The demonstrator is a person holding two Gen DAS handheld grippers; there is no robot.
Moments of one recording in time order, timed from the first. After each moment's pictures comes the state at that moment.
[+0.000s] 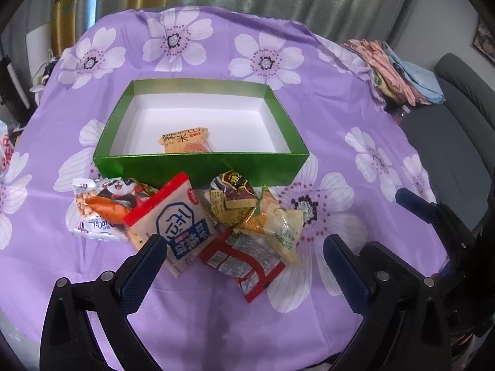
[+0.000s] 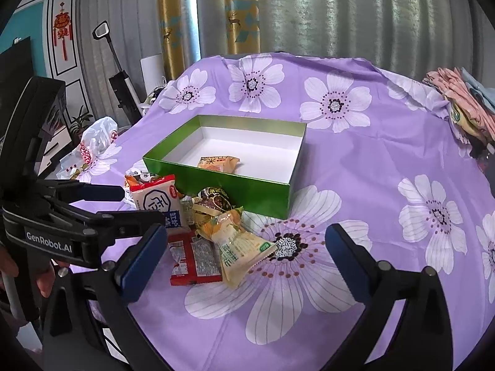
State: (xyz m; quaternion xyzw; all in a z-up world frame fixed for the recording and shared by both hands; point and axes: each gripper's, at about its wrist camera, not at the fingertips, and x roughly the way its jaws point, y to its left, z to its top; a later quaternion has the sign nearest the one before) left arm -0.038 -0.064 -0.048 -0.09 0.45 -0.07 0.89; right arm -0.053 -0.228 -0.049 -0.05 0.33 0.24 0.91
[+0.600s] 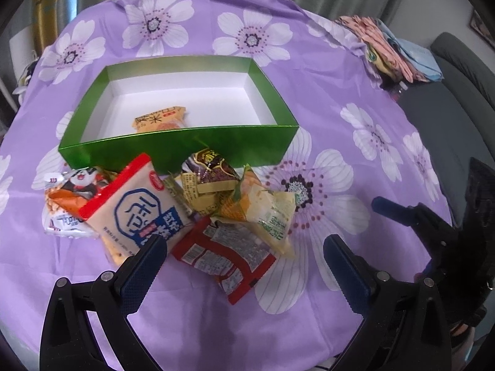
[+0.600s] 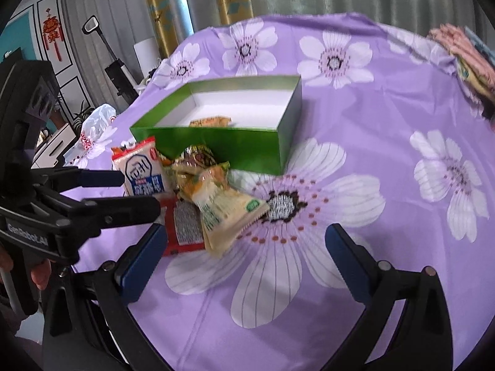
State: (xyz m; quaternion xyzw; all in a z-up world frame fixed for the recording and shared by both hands) left arm -0.026 -0.088 -0.076 -0.06 0.48 -0.10 0.87; right arm -0.036 -0.245 -0.099 -0.01 0.40 0.26 0.88
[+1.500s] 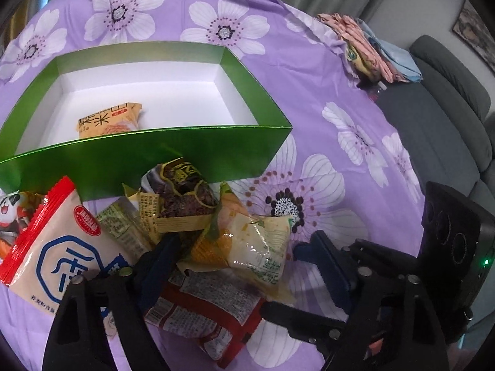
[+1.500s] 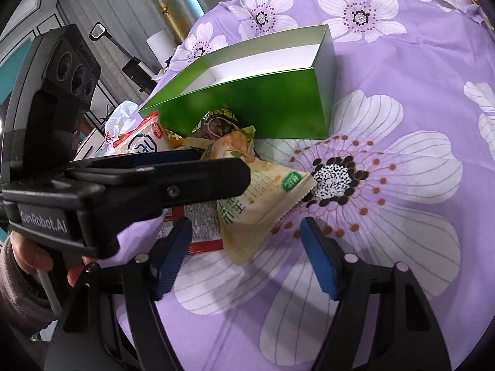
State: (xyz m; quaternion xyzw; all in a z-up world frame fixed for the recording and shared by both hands) left arm 0.018 -0.091 -0.113 -0.10 0.47 -0.18 0.86; right arm -0.014 -0.224 -0.148 0.06 0.44 0.32 0.84
